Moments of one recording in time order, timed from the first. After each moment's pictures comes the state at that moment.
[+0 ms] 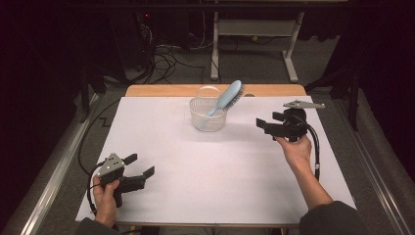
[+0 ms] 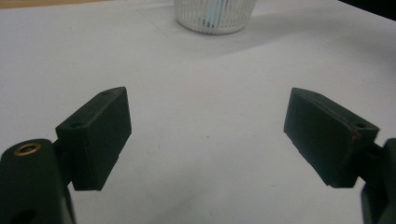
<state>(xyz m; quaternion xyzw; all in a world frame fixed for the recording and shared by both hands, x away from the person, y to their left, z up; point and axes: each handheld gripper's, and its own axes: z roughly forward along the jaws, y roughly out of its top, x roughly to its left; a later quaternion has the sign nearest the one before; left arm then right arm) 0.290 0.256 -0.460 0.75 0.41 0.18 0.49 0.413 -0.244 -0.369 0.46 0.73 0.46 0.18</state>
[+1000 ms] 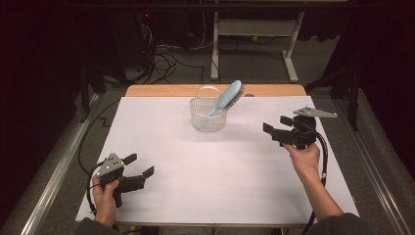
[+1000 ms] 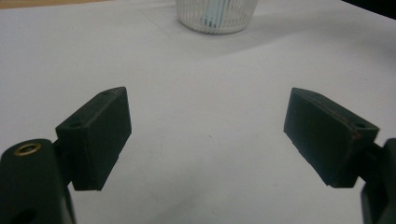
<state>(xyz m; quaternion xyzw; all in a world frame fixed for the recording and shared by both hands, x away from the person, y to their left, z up) 0.290 0.257 -0.460 0.75 0.41 0.18 0.49 0.391 -0.262 -0.372 0.46 0.72 0.48 0.20</state>
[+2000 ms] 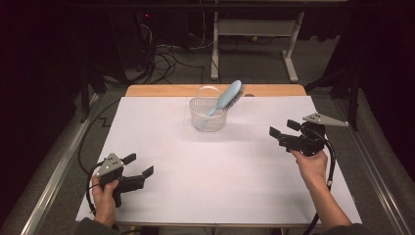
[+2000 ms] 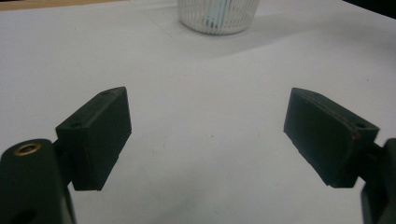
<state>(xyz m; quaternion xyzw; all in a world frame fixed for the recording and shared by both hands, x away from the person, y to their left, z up) 0.290 0.258 -0.459 0.75 0.41 0.19 0.49 0.371 -0.277 -0.375 0.46 0.71 0.49 0.21</state>
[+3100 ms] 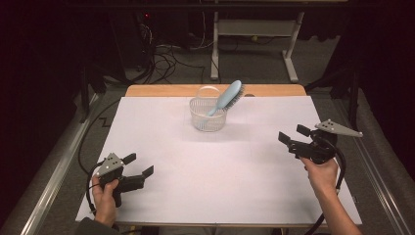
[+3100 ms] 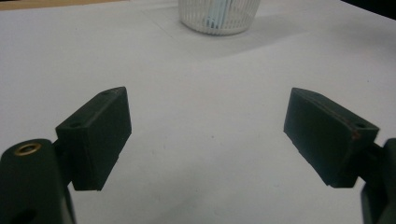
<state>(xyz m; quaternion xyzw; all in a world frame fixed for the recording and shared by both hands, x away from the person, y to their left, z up) 0.290 0.258 -0.459 0.74 0.41 0.19 0.49 0.350 -0.298 -0.379 0.47 0.69 0.51 0.22</state>
